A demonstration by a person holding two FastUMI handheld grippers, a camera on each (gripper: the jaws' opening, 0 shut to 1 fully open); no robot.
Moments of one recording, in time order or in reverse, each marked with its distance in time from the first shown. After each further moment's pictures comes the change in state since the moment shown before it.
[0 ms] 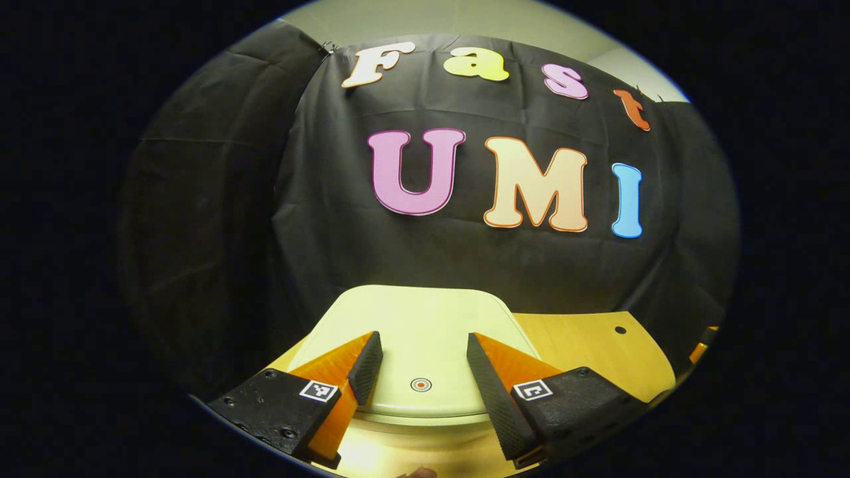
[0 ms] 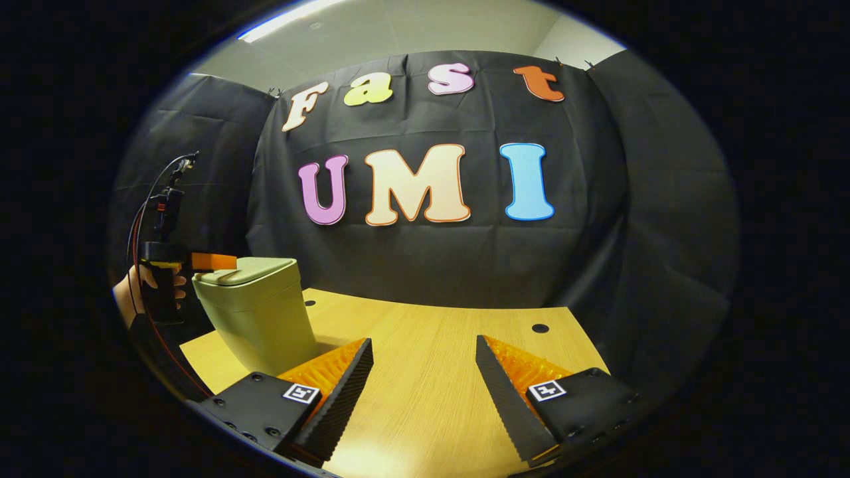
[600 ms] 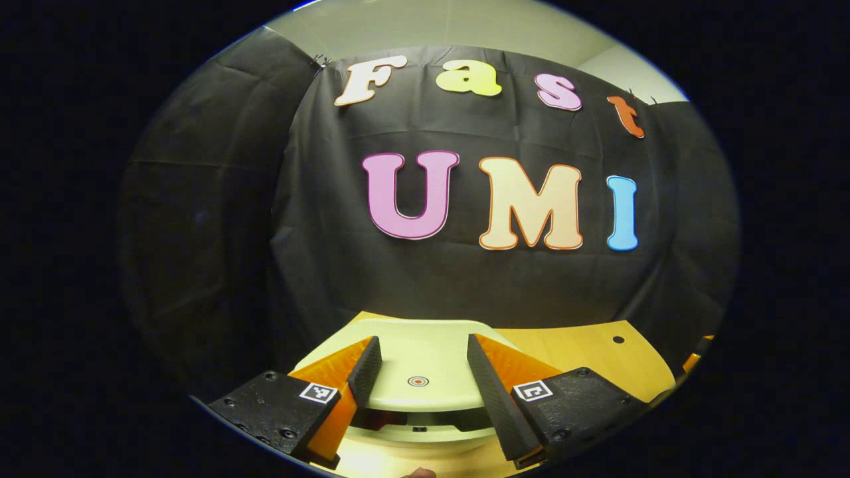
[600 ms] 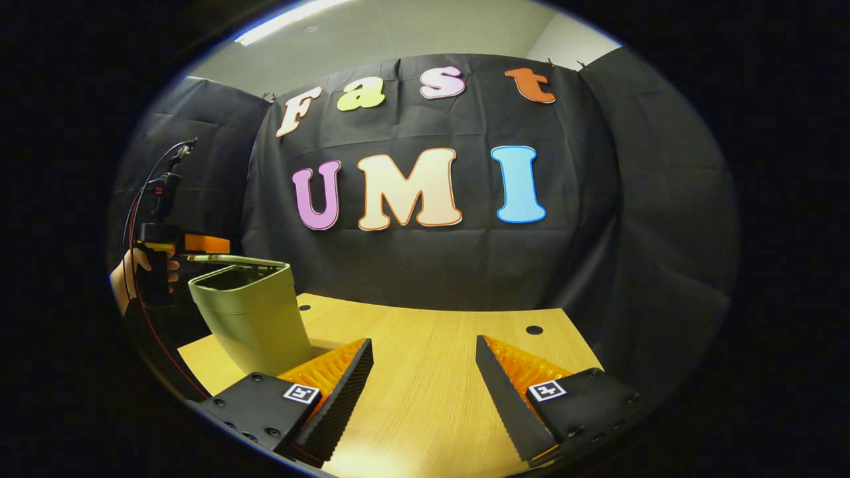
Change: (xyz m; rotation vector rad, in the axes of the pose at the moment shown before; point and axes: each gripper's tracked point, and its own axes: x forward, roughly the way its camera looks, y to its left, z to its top) left arm -0.004 -0.003 0.036 -0.004 -0.045 -0.015; right arm -0.003 -0.015 0.002 0.012 -0.016 -0.022
